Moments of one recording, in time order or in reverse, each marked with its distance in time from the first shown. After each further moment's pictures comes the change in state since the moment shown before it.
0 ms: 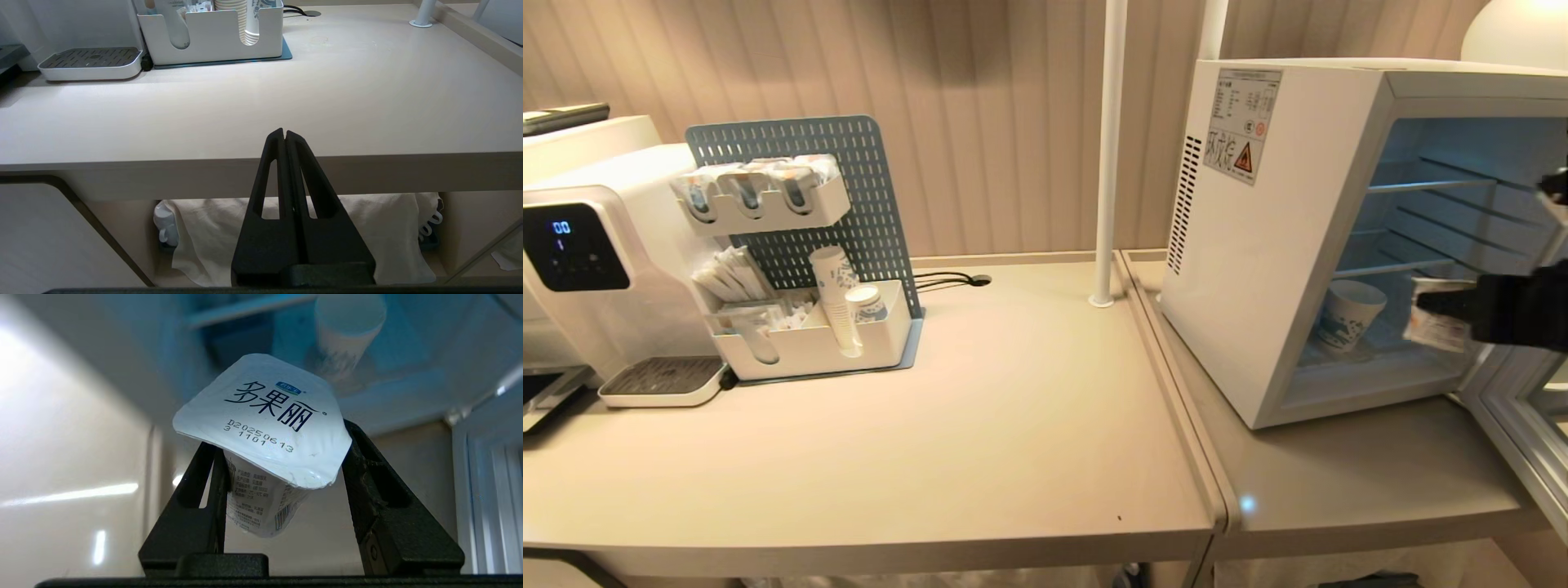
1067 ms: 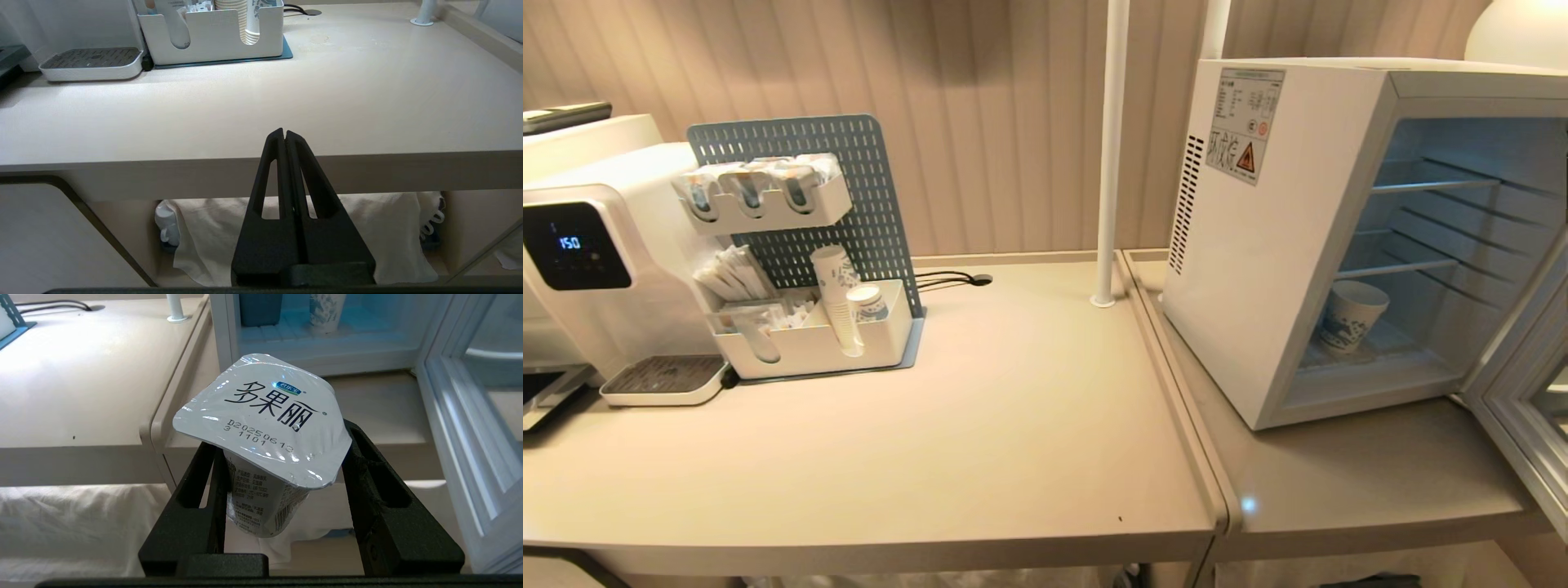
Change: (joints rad) left arm -0.003 0.000 0.000 0.002 -0.002 0.010; right arm 0.027 -1.431 0.941 0.054 0.015 -0.088
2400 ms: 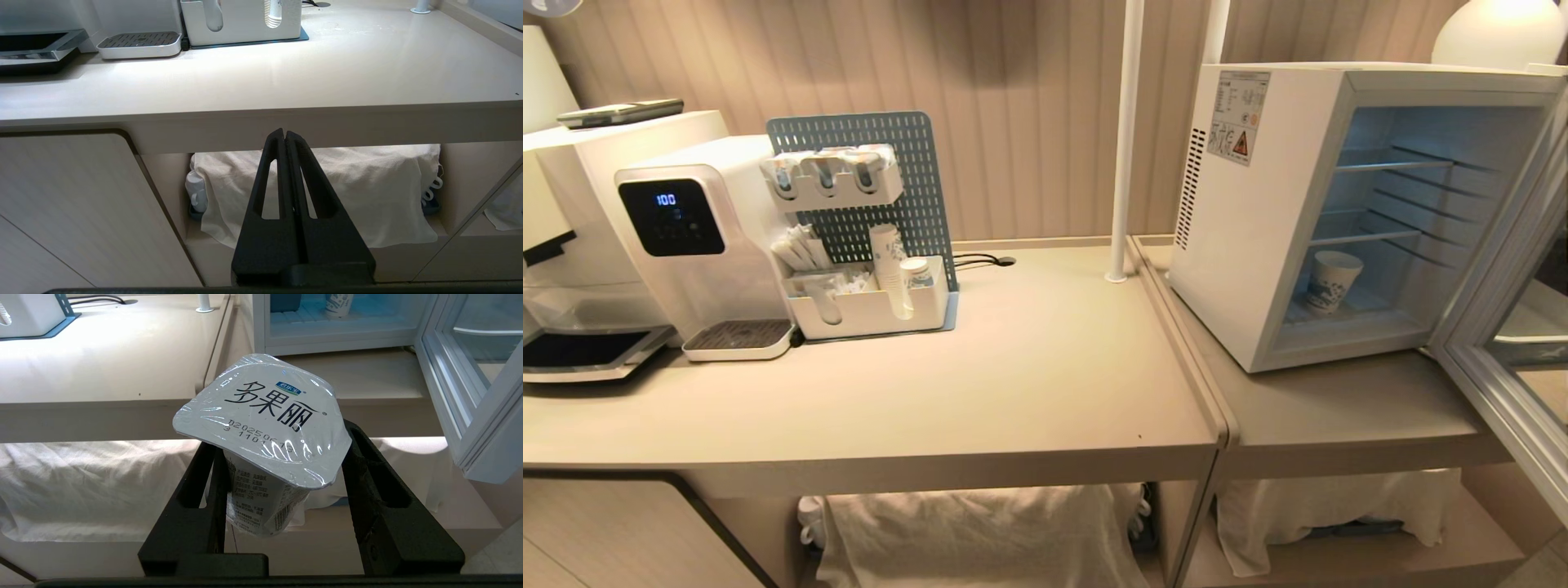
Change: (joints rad) left arm 0.003 0.000 0.000 -0.002 0.001 0.005; right arm 0.002 0.000 0.001 0.003 -0.002 0.003
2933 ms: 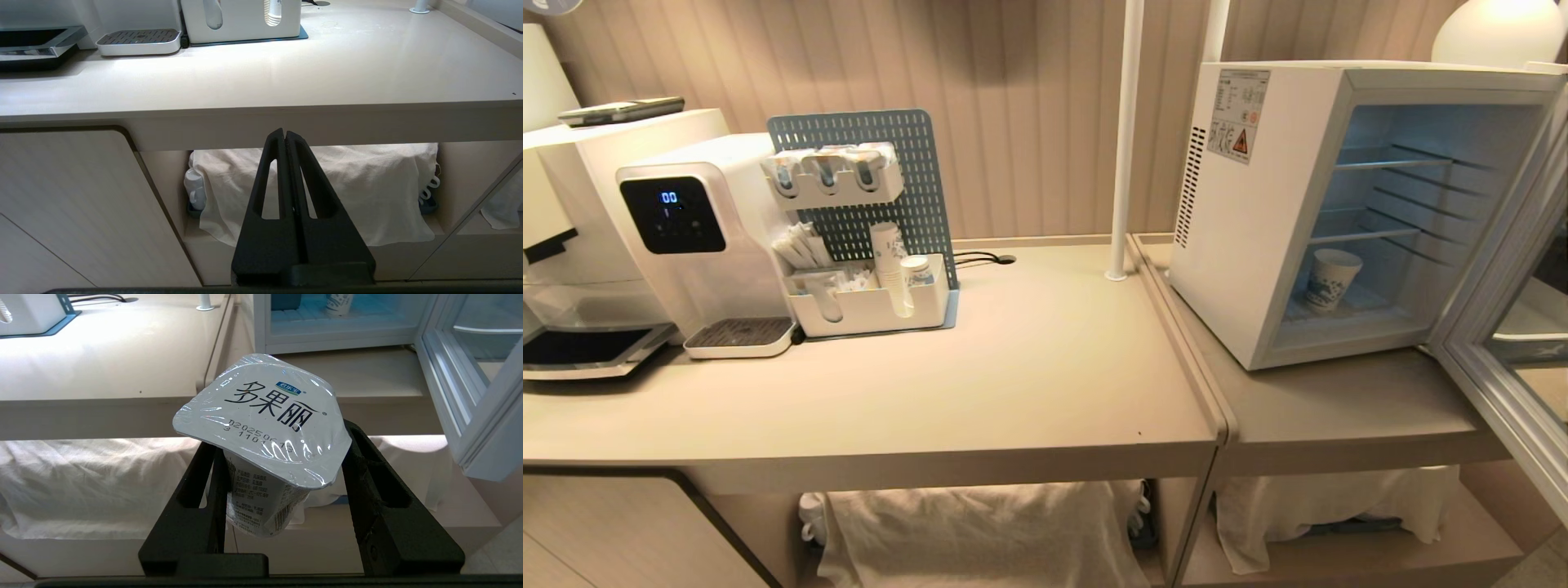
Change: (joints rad) left arm 0.000 0.000 0.000 0.002 0.000 -0.010; right arm 0.000 0.000 0.000 0.000 0.000 0.000
